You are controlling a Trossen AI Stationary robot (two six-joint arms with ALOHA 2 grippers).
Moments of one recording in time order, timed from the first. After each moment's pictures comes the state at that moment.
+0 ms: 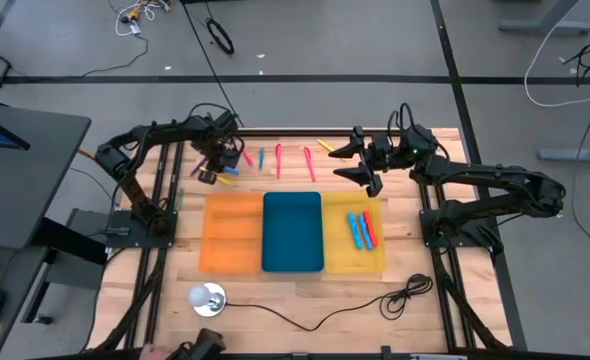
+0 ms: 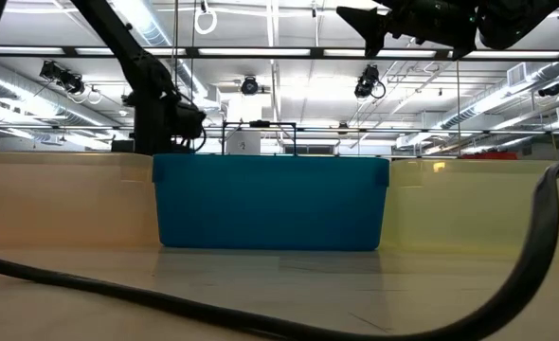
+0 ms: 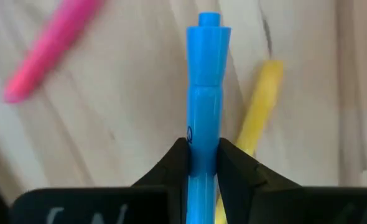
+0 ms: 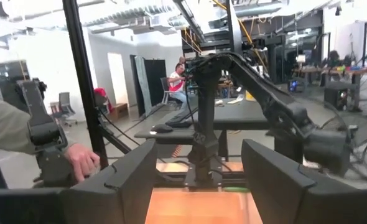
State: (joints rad) left arm 0.86 1.70 1.00 -0.77 0.04 1.16; right arm -0.43 1.13 0.68 0.65 -0.61 0.21
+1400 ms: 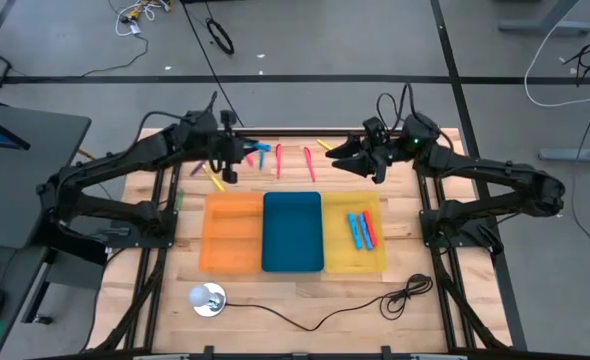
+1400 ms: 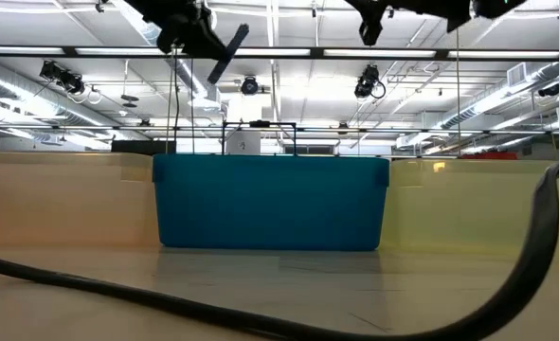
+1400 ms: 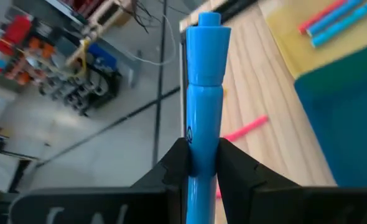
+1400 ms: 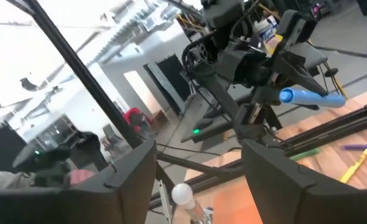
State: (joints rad) left arm 0.40 1.13 1.06 -0.36 -0.04 0.79; right arm -0.40 1.13 0.89 0.36 -0.62 0.62
